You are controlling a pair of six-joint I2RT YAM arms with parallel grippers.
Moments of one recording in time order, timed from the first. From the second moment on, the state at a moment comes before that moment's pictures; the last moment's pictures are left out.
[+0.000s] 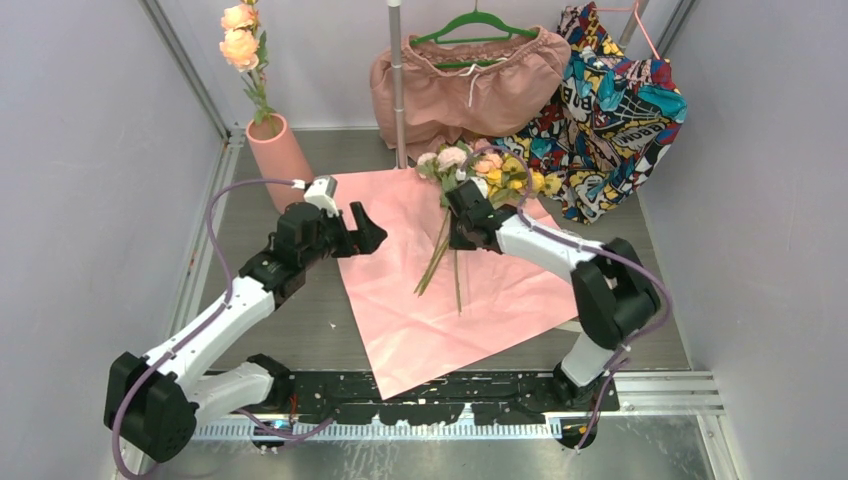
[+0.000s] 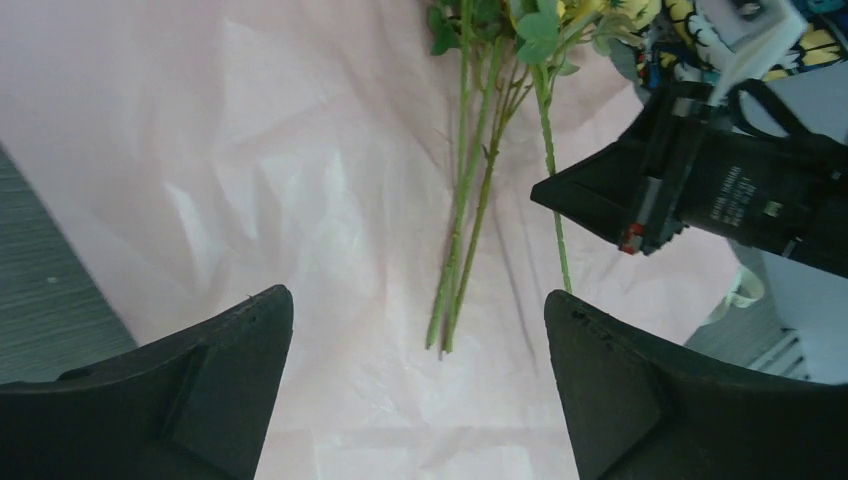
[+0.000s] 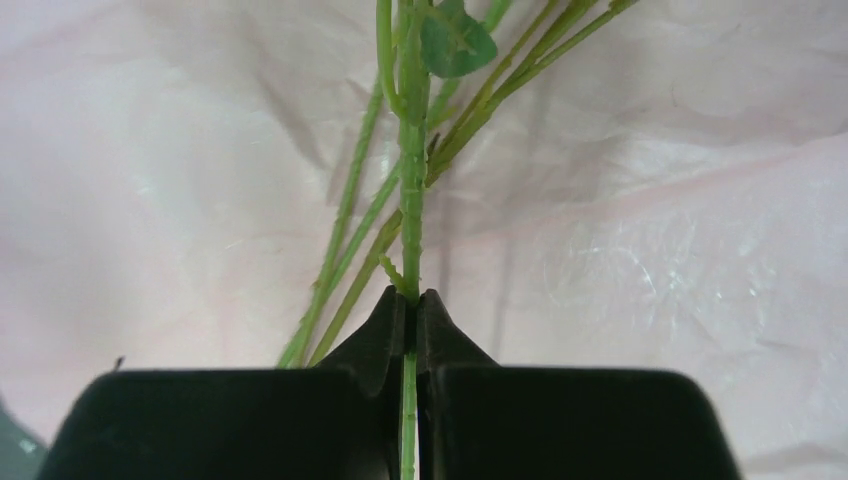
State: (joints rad) left arm -0.48 1.04 0.73 -0.11 0.06 -0.53; right arm 0.60 1.71 1.11 -0.36 0.16 0.56
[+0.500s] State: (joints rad) left arm -0.48 1.32 0.88 0.29 0.45 -0.97; right arm 0.83 1.29 1.20 -0.47 0.28 0.54
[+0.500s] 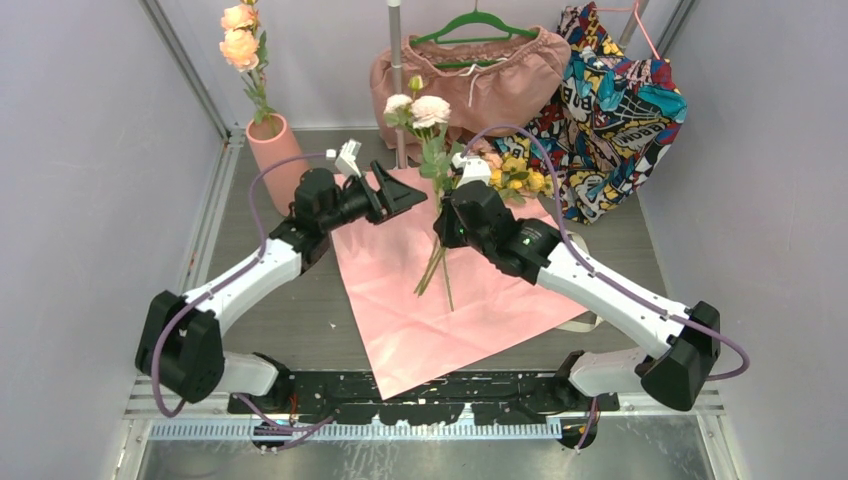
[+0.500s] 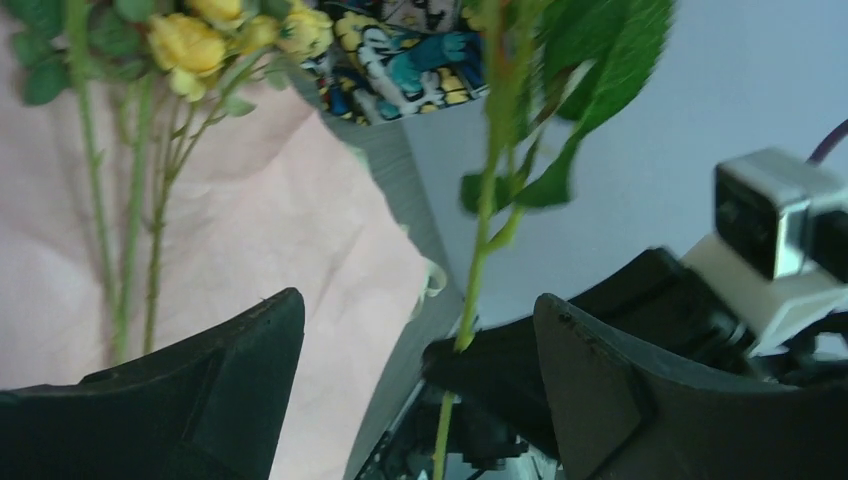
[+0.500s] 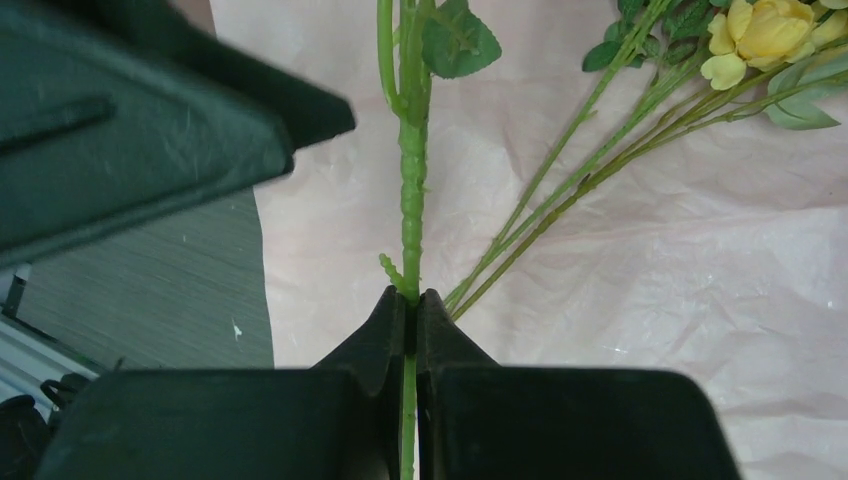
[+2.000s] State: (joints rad) left arm -0.48 1.36 1.35 0.05 0.45 -0.74; right arm 0.94 0.98 1.11 -0.55 0.54 0.52
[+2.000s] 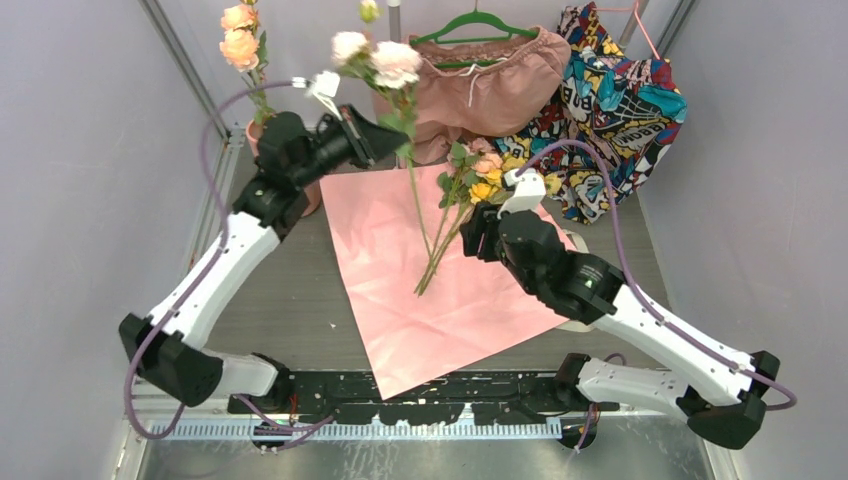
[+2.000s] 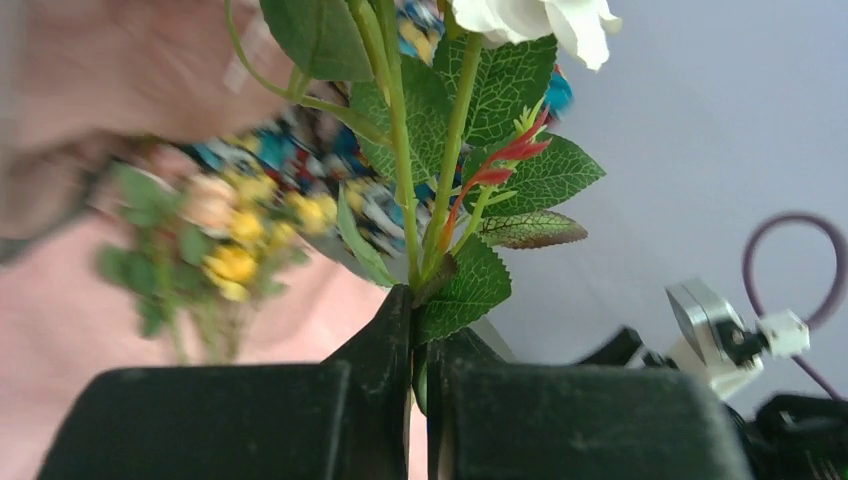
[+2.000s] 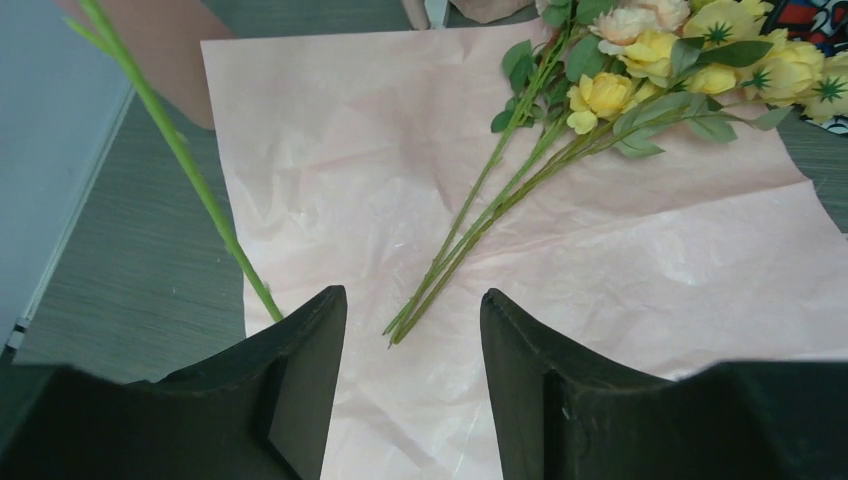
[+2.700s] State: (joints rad) left arm -0.17 1.44 1.74 0.00 -0.25 0.02; right arm 0.94 0.96 1.00 -0.52 0.59 0.53
